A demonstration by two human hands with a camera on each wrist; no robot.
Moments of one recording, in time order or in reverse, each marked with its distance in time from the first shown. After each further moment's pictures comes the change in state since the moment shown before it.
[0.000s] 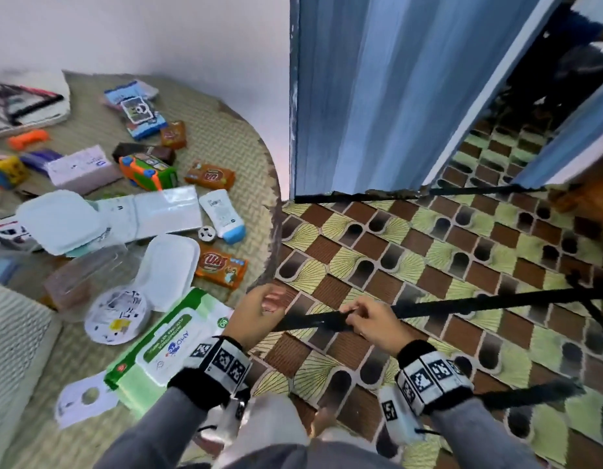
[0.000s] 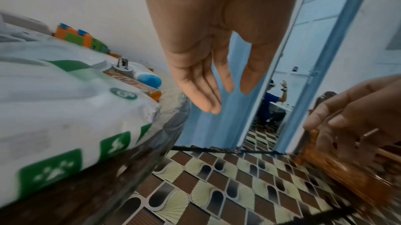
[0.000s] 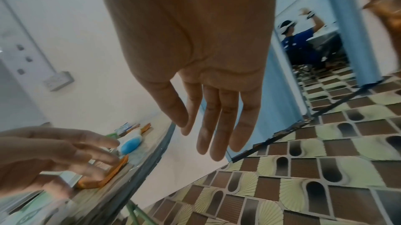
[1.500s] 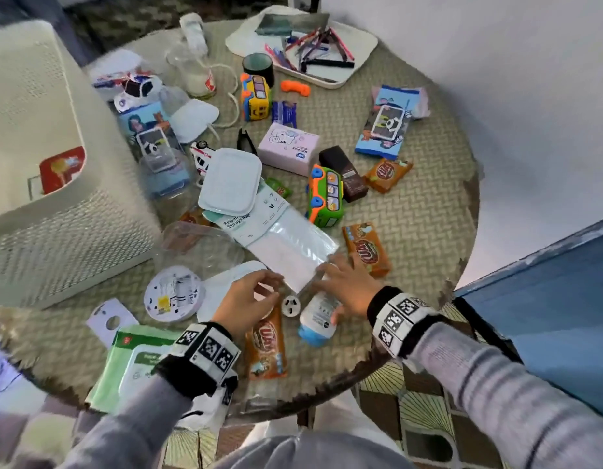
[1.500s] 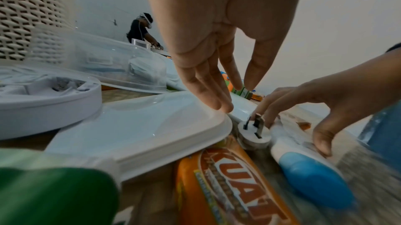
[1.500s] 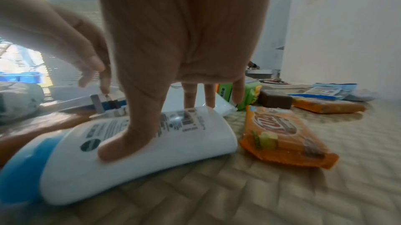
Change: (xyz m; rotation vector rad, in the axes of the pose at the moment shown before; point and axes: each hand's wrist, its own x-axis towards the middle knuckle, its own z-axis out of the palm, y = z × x) left_hand 0.105 -0.030 -0.119 -0.255 0.903 -0.574; right_hand 0.330 -0.282 0.077 -1.592 -0.836 -1.367
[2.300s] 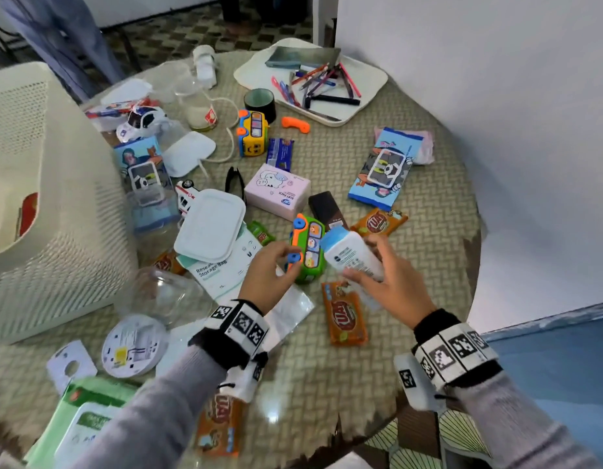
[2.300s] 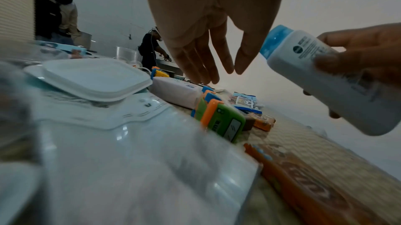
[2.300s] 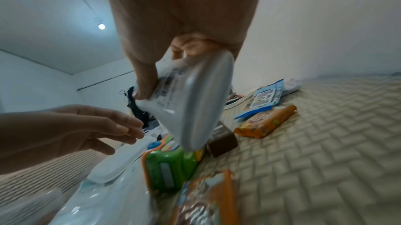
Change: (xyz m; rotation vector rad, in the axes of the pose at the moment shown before) left_hand 0.129 0.084 0.032 0.005 0.276 0.164; right_hand -0.023 0.136 -0.030 0.932 0.757 0.165
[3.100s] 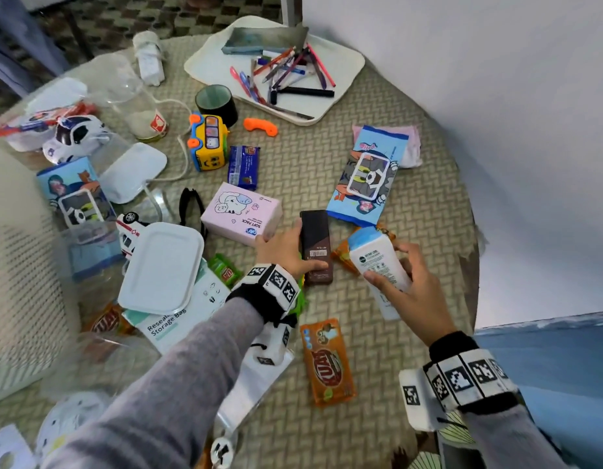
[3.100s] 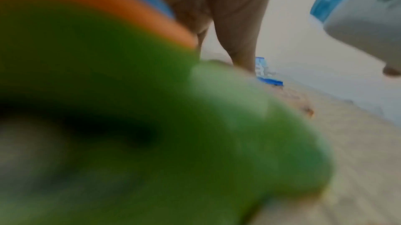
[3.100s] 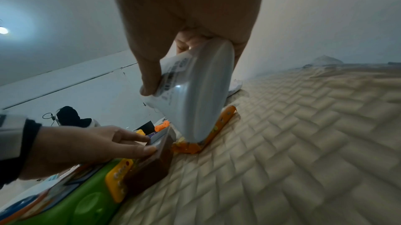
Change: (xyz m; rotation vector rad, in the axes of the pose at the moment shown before) left_hand 0.153 -0.007 0.076 0.610 -0.318 -0.163; right_hand 0.051 0.077 -0.019 0.276 0.202 0.278
